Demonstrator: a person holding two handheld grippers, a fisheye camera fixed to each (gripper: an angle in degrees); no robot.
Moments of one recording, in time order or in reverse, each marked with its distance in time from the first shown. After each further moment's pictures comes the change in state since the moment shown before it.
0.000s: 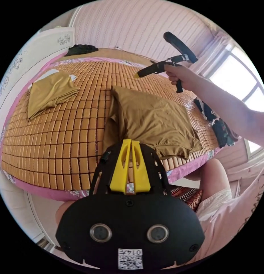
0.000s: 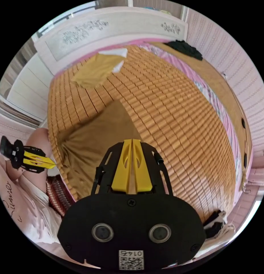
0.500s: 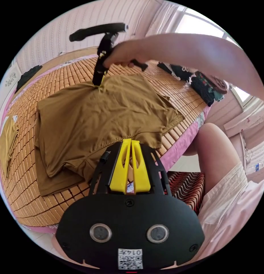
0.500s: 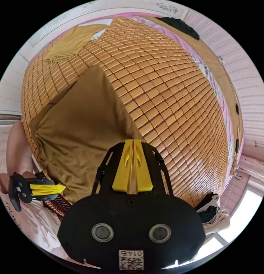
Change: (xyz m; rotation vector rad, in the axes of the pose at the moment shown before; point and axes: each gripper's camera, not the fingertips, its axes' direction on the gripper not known) left arm 0.110 0.034 0.110 -0.134 0.067 0.295; right arm 0.013 0.005 0.053 -0.202 0.098 0.067
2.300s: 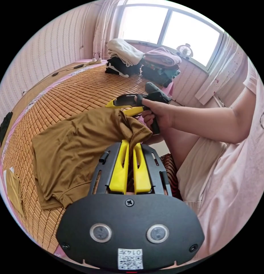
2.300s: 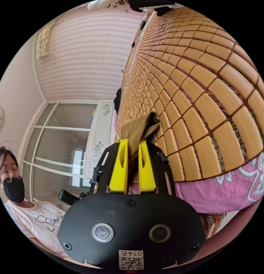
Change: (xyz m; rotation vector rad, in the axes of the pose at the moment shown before) left arm 0.142 0.090 -0.013 0.028 0.090 0.391; right arm 0.080 0.674 0.173 0.942 -1.166 1.119
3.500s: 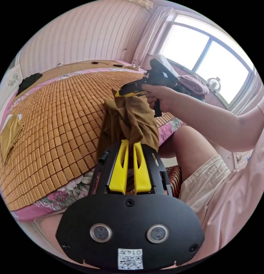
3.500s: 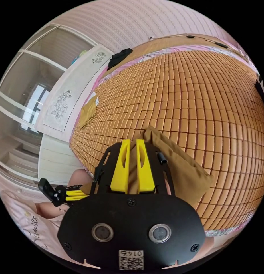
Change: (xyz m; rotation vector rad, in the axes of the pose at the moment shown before) left arm -0.114 -0.004 -0.012 0.076 -0.041 -0.459; right arm -0.200 -0.054 0.246 -0.371 0.528 -0.543
